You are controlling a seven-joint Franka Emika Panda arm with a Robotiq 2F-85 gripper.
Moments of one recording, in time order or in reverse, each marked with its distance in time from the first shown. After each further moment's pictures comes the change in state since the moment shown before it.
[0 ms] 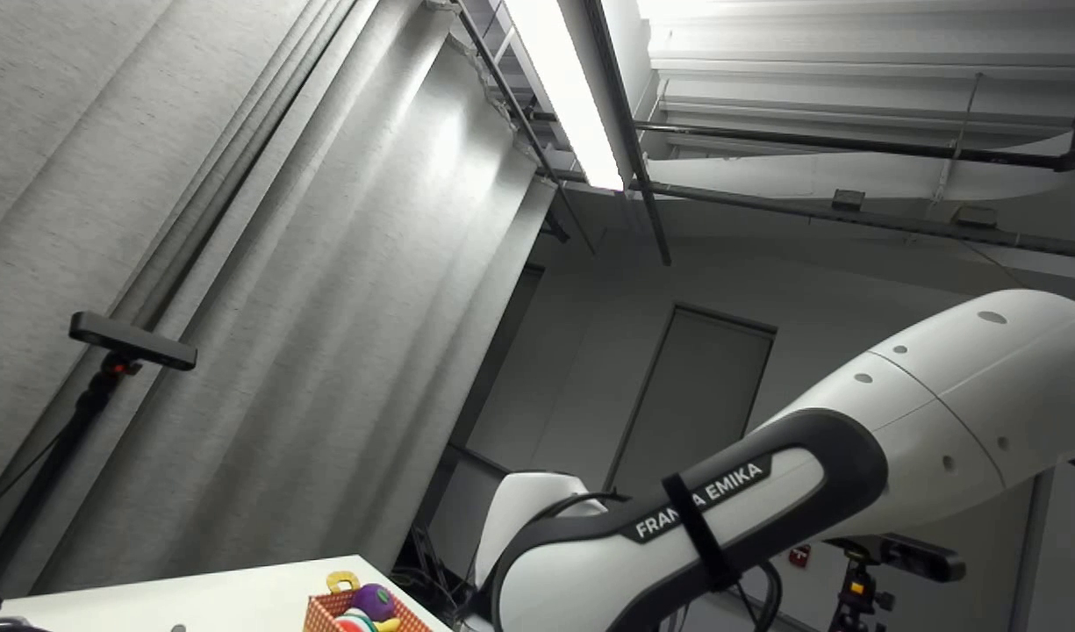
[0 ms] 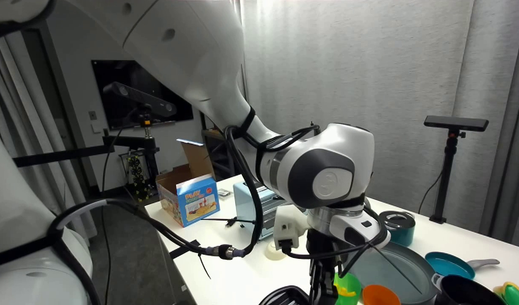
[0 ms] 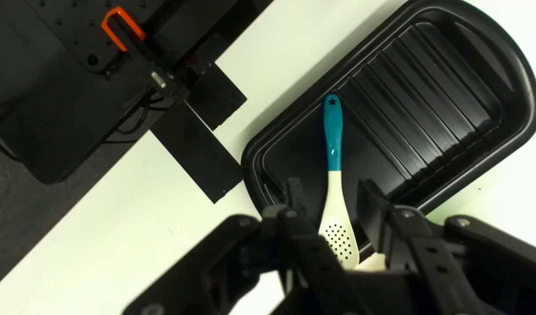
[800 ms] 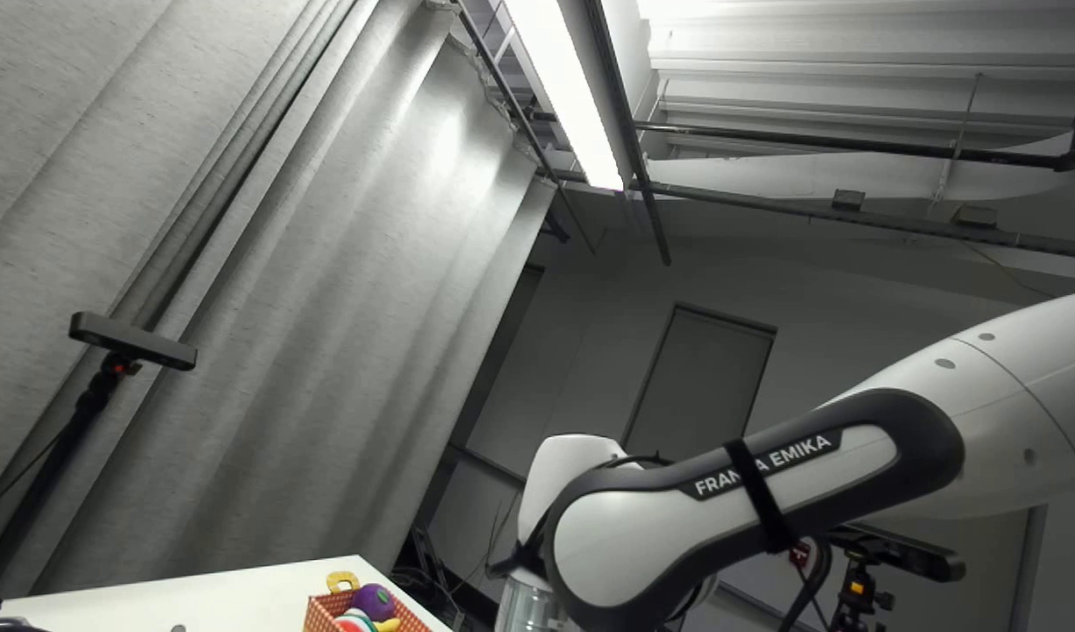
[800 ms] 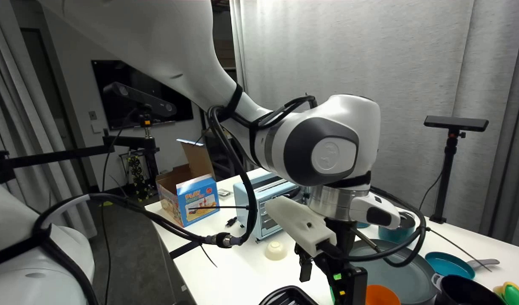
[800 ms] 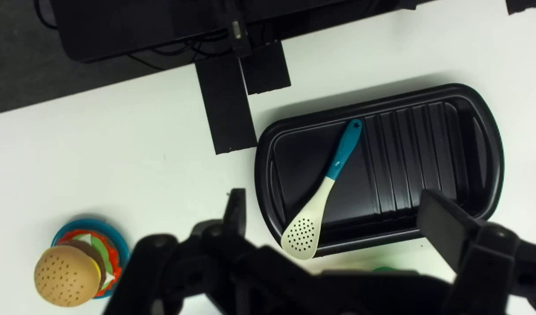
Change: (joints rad) arm -0.036 -0.137 -0.012 -0.005 -0.046 -0.118 -0.537
